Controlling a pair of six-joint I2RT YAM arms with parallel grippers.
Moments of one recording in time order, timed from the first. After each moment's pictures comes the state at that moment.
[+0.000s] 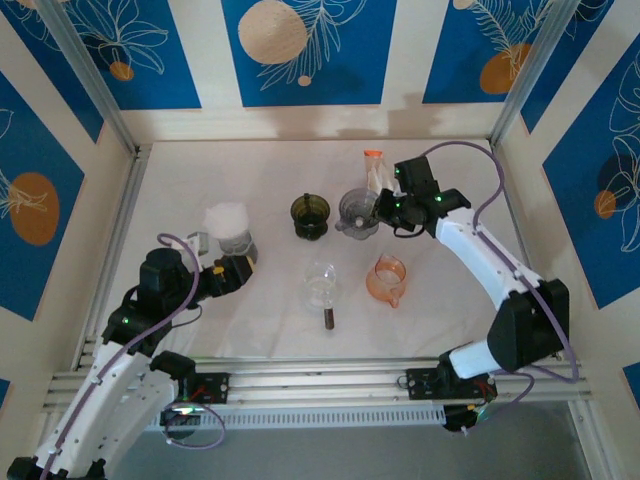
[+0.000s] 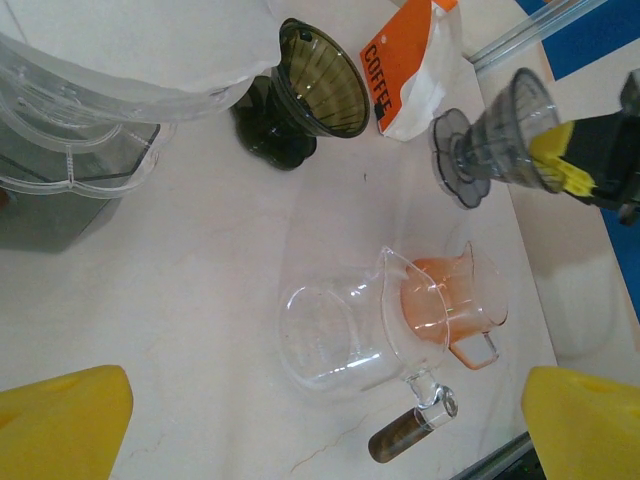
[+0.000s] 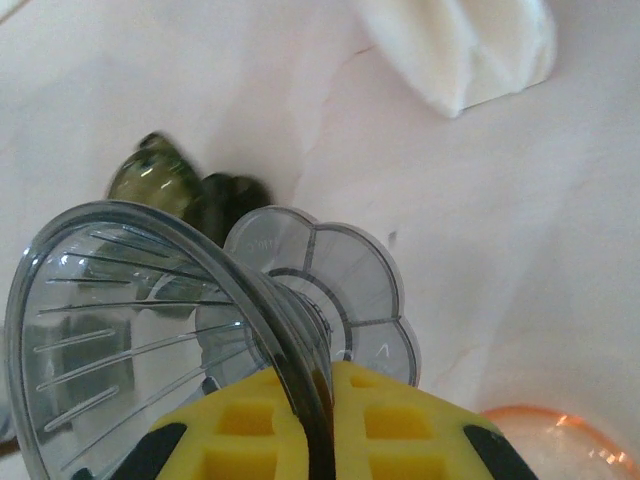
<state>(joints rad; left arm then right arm) -0.34 0.57 0.62 -0.58 0.33 -0.68 0.37 1.42 1.22 -0.70 -0.14 0.67</state>
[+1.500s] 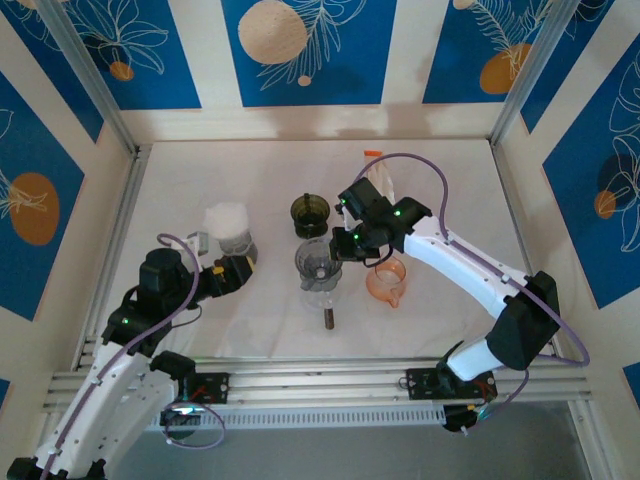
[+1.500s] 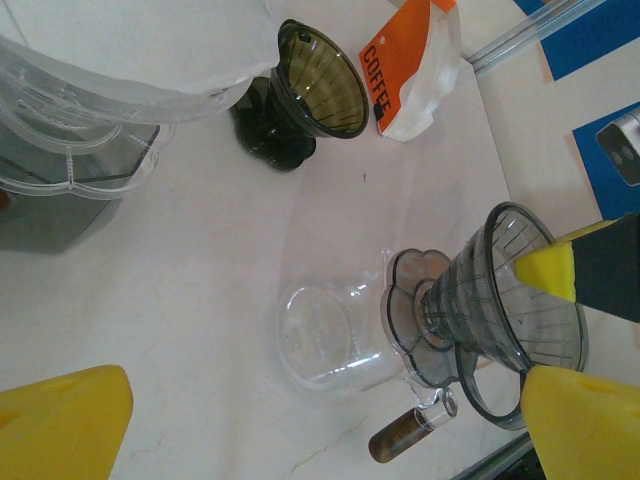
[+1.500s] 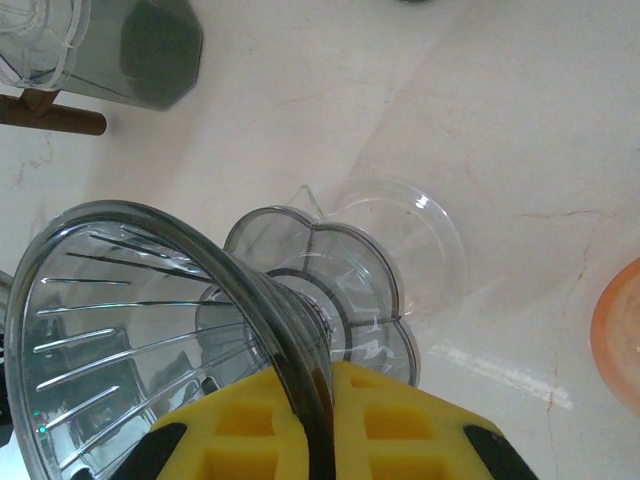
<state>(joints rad) -0.34 0.57 0.62 -0.58 0.33 -0.67 0.71 1.47 1.32 -0.94 -0.21 0.60</state>
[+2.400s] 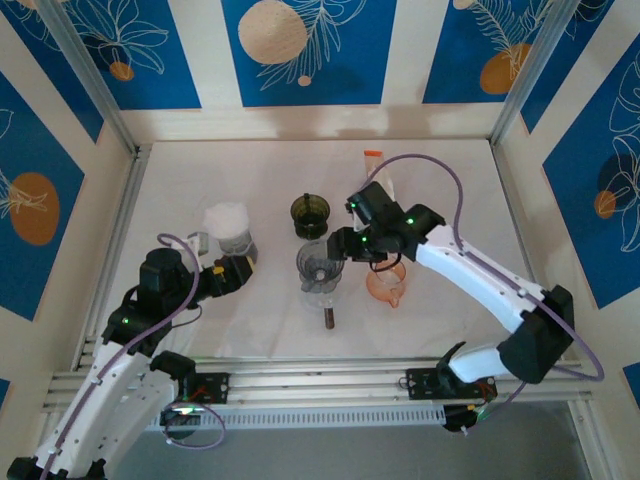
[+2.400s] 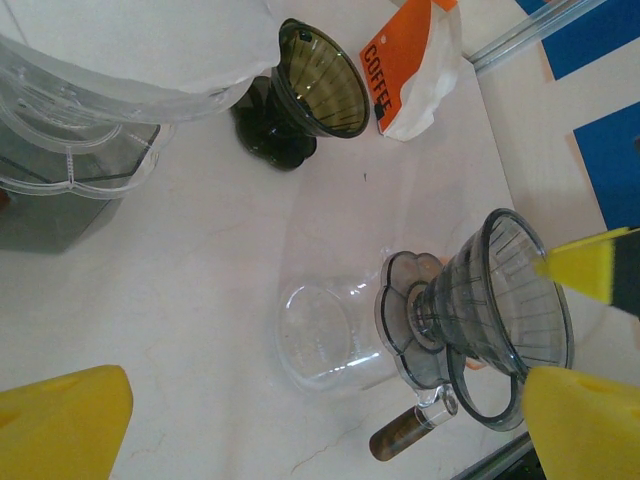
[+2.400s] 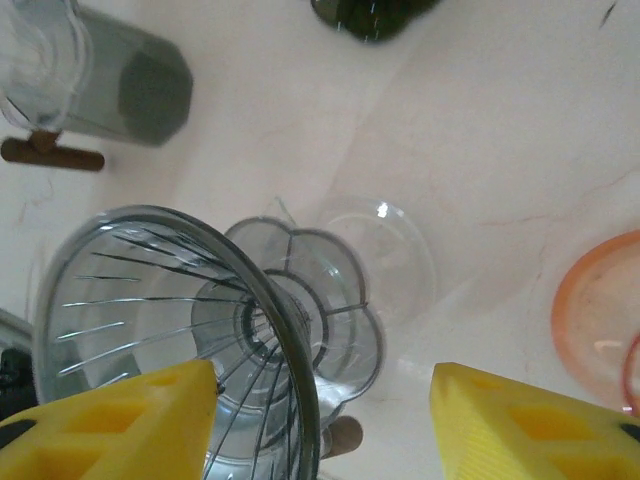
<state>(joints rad) -0.34 0.57 0.62 -0.58 0.33 -0.67 0.71 1.36 1.26 -0.92 -0.11 0.64</state>
